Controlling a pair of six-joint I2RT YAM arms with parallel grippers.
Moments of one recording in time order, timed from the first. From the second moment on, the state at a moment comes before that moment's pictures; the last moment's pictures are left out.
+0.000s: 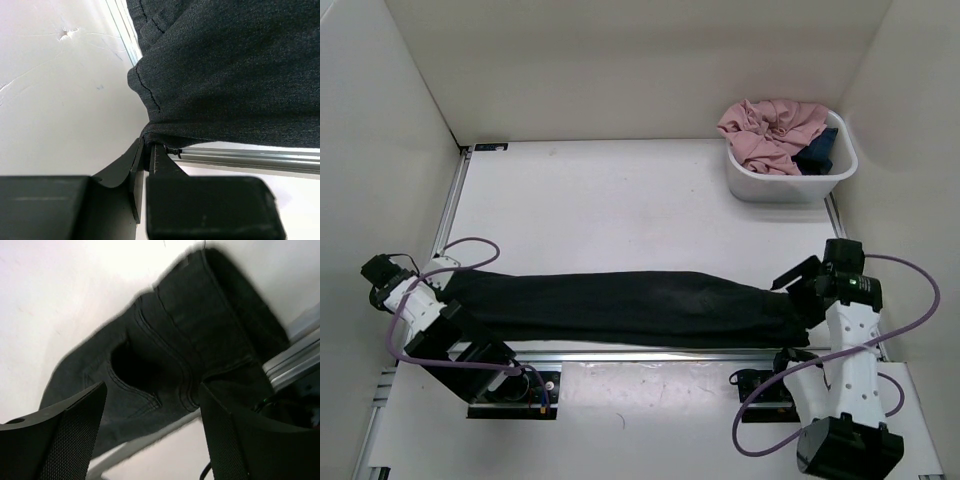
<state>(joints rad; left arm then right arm) 0.92 1.24 0.76 -0.59 0.06 1.35 -0.22 0.79 0.81 -1.12 -0.04 0.73</state>
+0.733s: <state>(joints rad) 0.92 1.28 0.80 -0.58 0.06 1.31 -0.22 0.65 0.79 -1.32 -0.17 0.97</state>
